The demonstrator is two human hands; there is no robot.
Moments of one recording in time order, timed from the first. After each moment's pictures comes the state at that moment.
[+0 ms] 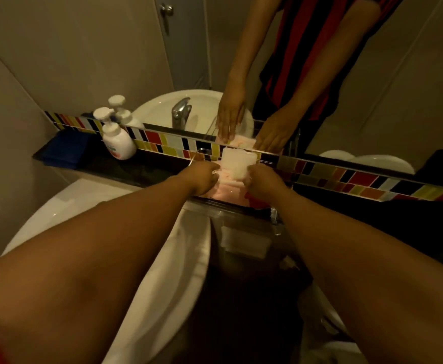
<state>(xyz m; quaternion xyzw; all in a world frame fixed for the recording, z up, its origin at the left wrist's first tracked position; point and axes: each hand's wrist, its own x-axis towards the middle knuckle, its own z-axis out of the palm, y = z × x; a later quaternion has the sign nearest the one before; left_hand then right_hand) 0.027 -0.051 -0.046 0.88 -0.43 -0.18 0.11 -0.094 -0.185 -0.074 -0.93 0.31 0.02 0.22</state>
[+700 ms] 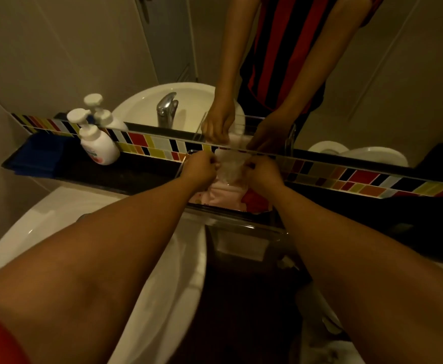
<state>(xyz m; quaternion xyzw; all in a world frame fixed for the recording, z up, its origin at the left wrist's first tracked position) 0.046 -0.092 -0.067 0.87 -0.37 -0.17 0.27 -0.079 -0.203 -0.080 -0.81 0.39 -0.12 0.42</state>
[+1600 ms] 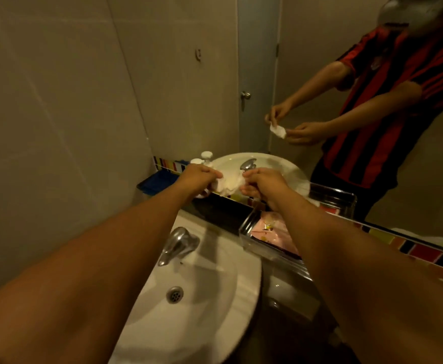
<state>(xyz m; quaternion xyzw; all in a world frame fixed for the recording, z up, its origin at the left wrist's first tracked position) 0.045 0.108 0.101 0.83 -0.16 -0.16 0.52 -0.025 -0.062 0.076 -0.62 0.24 -0.10 0.74</state>
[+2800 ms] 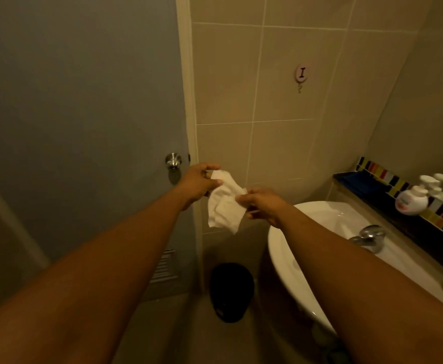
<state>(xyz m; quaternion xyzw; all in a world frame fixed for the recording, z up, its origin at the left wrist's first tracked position) -0.169 0.670 0.095 0.80 0.09 0.07 0.59 -0.120 0.480 0.067 -0.75 -0.09 0.26 0.59</state>
